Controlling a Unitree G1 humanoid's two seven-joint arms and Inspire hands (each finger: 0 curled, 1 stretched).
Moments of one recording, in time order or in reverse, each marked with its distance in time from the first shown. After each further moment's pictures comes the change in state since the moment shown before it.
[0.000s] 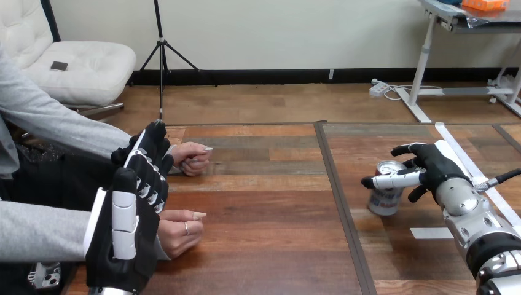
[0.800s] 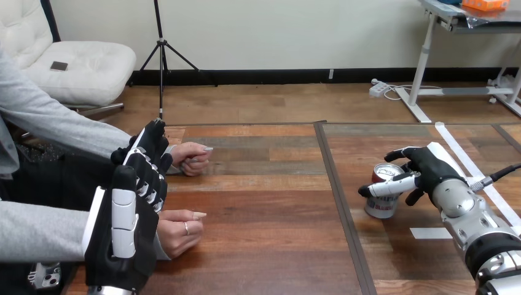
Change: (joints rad) left arm 0.004 0.000 0.000 -0.018 0.001 0.020 0.009; right arm 0.000 -0.001 0.035 0.001 -0.034 0.000 0.022
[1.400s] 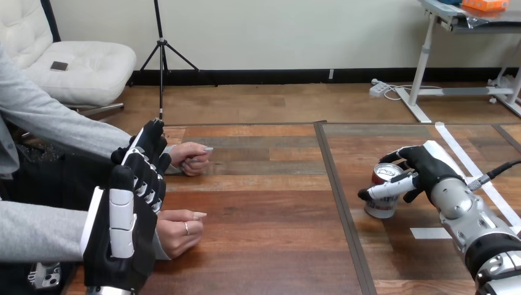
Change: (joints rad) left arm 0.004 0.000 0.000 -0.008 0.003 0.000 0.009; right arm 0.001 -0.001 0.026 0.002 -0.033 -0.028 -0.008
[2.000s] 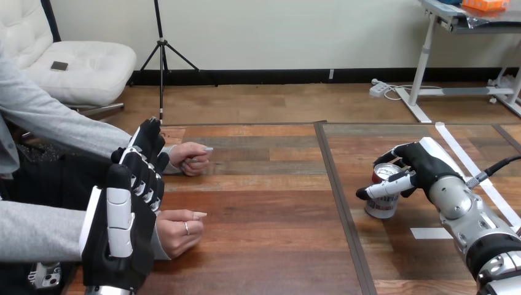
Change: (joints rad) left arm 0.000 0.000 0.001 -0.006 -0.005 0.004 0.006; right arm 0.001 -0.005 0.011 0.001 -0.012 -0.044 0.000
